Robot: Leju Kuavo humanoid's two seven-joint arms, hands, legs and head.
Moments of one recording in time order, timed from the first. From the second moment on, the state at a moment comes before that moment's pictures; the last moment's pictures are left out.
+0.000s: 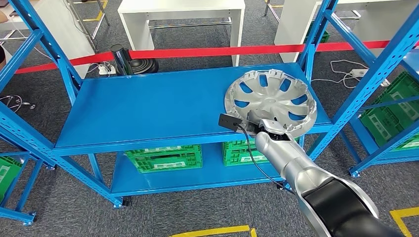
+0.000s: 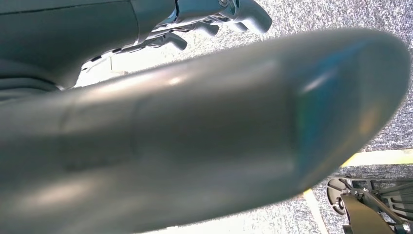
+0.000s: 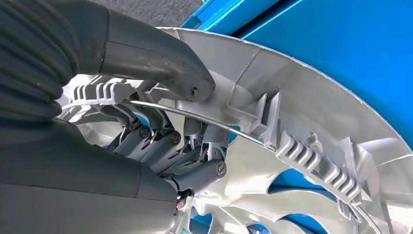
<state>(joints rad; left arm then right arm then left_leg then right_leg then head) -0.16 0.05 -0.34 -0.16 -0.09 0.20 0.24 -0.81 0.02 0.46 -0.33 0.91 0.11 0.04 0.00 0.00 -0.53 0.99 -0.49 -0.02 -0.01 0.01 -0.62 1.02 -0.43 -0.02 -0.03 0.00</state>
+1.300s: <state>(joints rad) -0.17 0.05 -0.36 -0.16 -0.09 0.22 0.19 -0.66 -0.08 0.68 -1.50 0.66 -0.09 -0.17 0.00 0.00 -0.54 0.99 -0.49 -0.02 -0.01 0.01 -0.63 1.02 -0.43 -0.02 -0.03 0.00</state>
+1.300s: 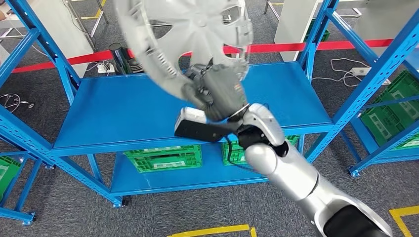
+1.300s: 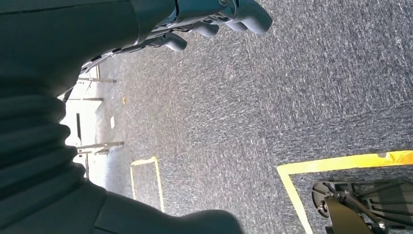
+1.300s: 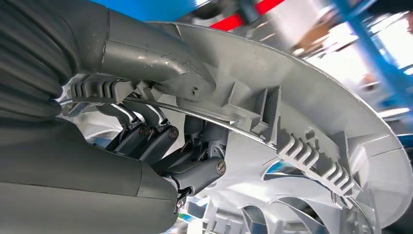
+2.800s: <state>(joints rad) -0.14 0.04 -0.35 -0.15 -0.04 0.22 0.18 -0.64 -0.09 0.89 -1.64 0.69 -0.16 -0.15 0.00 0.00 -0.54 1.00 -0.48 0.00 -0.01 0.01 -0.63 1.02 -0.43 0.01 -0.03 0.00</state>
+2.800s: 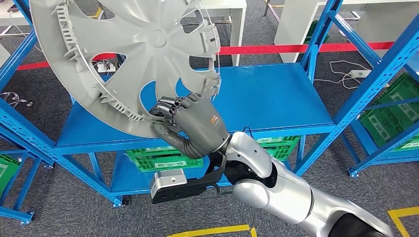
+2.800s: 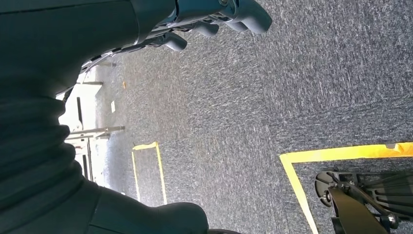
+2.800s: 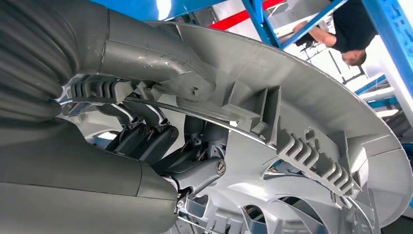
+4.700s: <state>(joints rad) -0.13 0.04 -0.33 -0.15 0.01 0.23 0.18 -0.64 -0.07 0.90 -1.68 0.74 -0.12 -0.19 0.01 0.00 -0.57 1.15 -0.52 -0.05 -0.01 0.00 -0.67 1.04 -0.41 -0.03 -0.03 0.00</state>
